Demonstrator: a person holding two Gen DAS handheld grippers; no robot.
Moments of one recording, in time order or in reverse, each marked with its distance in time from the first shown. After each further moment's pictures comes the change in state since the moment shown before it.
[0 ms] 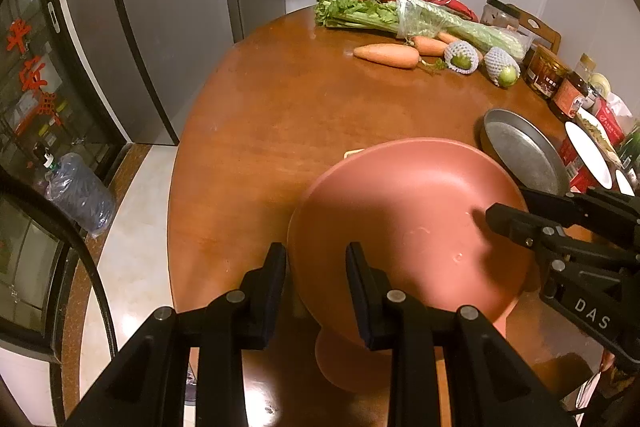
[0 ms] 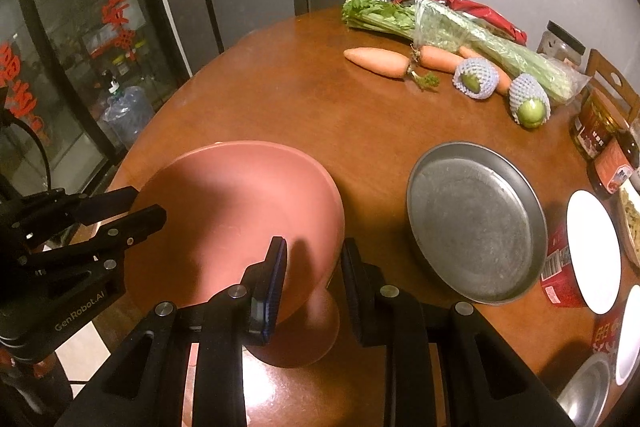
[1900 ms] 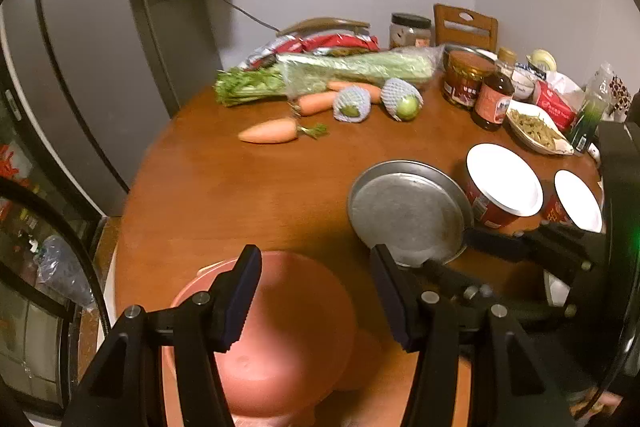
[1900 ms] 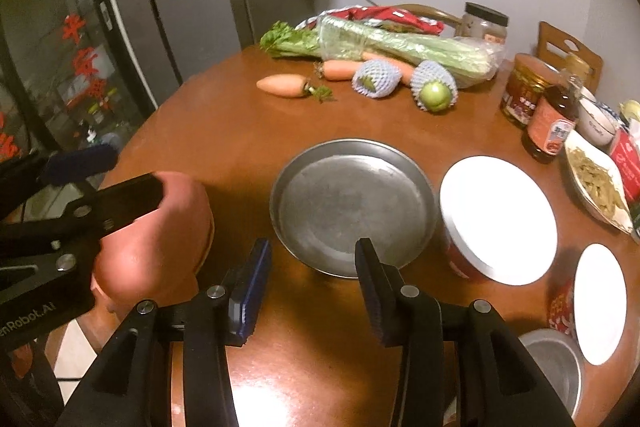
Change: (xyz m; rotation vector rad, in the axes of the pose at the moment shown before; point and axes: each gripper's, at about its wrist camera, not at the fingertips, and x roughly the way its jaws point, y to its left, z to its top) left arm -0.042 -0.125 0.052 0.210 -0.108 -0.073; right arm -0.048 -0.086 -0.031 0.133 -0.100 -0.050
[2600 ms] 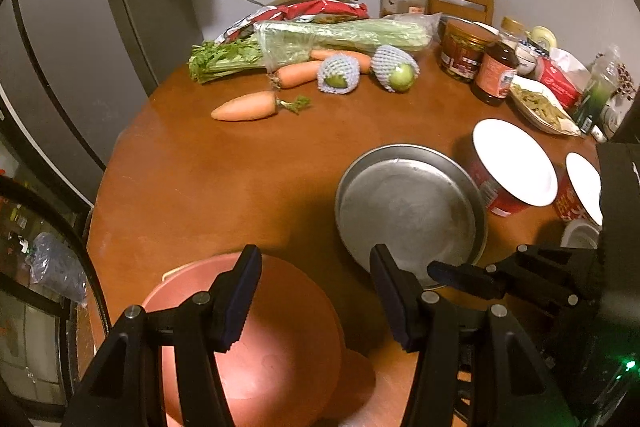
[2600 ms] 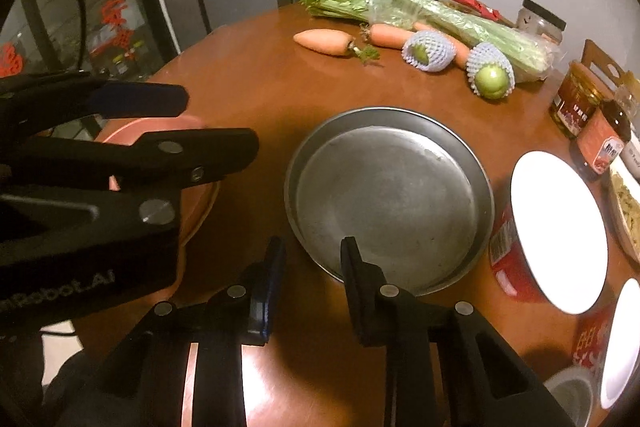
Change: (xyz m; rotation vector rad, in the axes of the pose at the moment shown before) left arm 0.037 -0.010 0.003 0.028 0.084 -0.035; right arm 0.041 0.012 -0.012 -0.140 0.088 0.080
